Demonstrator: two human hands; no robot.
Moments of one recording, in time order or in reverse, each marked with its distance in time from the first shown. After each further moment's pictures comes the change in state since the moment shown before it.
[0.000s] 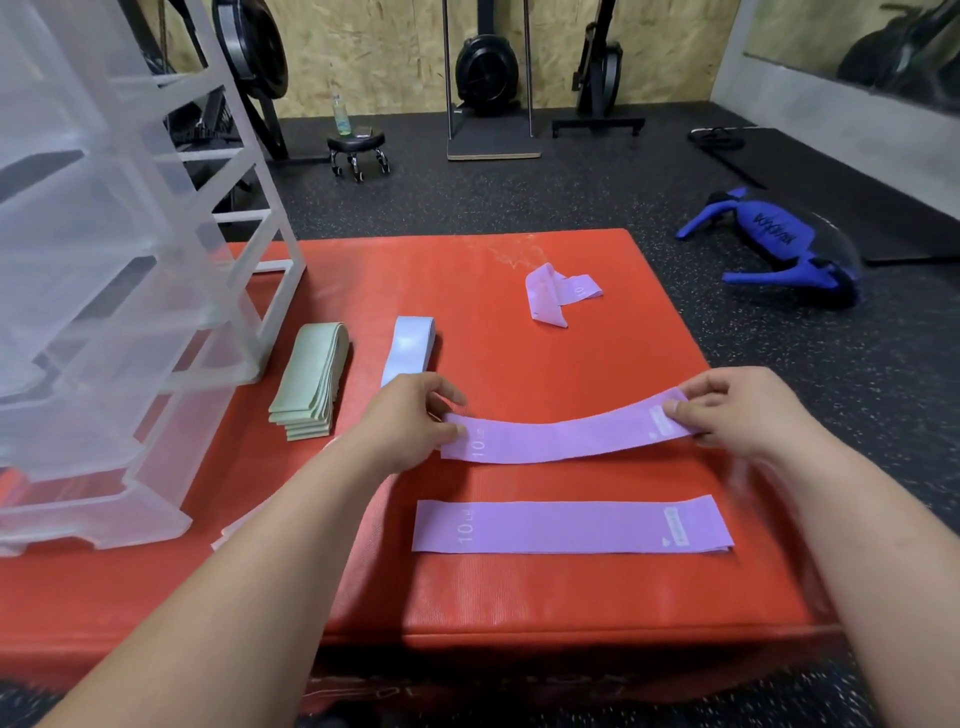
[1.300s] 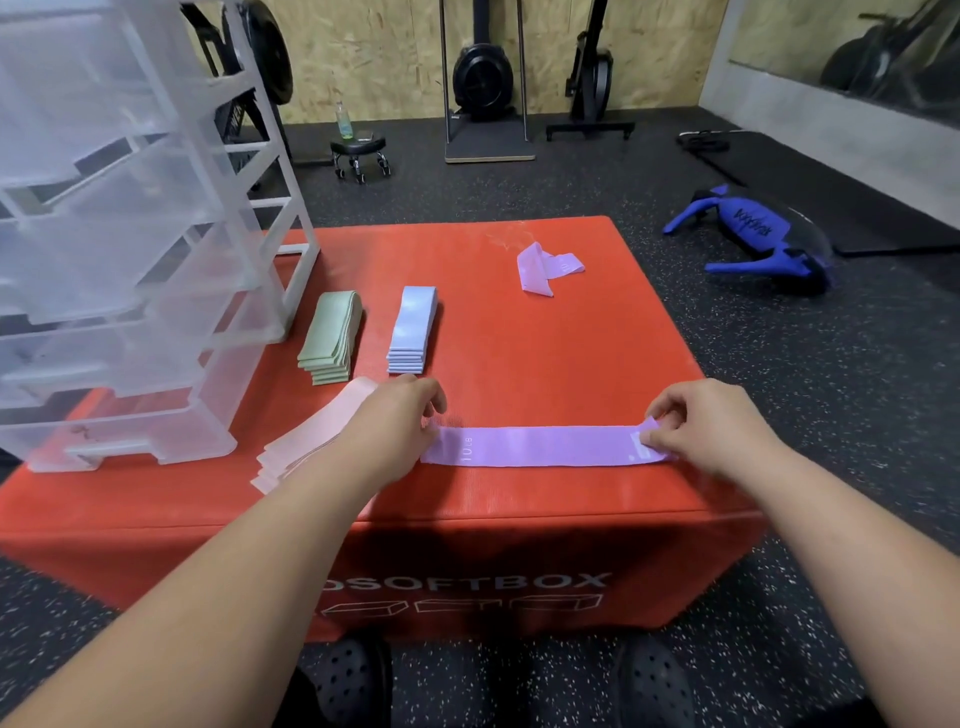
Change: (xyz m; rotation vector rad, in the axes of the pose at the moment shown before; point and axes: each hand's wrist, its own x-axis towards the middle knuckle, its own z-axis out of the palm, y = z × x) left_hand -0.109 0.004 0.003 0.474 0.114 0.206; right_hand -0.103 0.022 -0.002 -0.537 -0.004 -0.217
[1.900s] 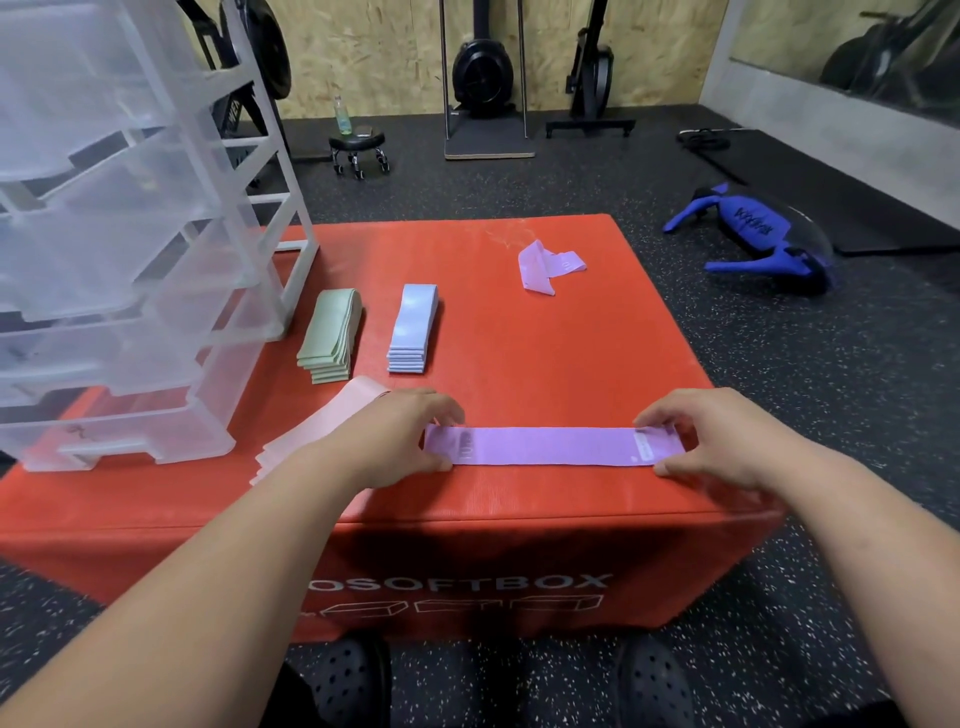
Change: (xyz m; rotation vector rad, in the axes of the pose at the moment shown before) left_hand -0.002 -0.010 -0.011 0.131 -0.151 0.249; right_hand 0.001 0.015 -0.013 -0.131 -0.222 -0.288
